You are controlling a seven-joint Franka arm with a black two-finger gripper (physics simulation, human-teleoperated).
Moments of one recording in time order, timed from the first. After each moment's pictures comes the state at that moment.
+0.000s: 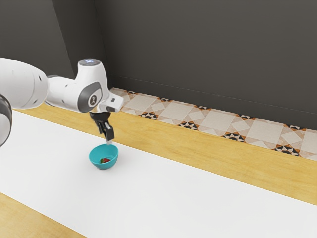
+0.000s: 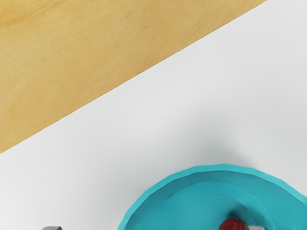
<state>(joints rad) -0.17 0.37 0.30 -1.88 -0.02 2.28 0.61</state>
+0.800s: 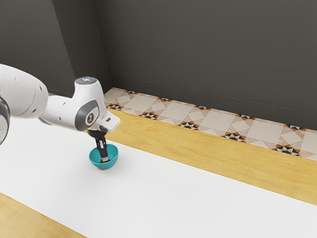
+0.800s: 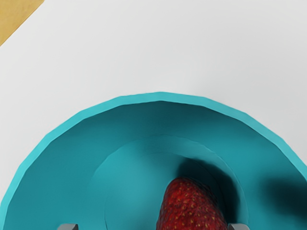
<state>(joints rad) -0.19 0.35 0.30 -2.05 -0.05 2.41 0.89</state>
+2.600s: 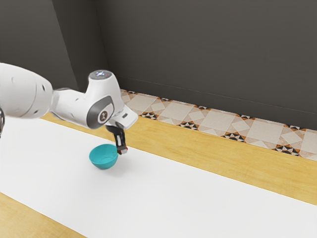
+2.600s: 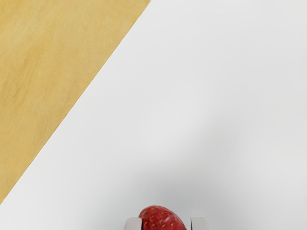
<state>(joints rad) -0.32 0.29 0.30 -2.05 -0.05 2.45 0.92</state>
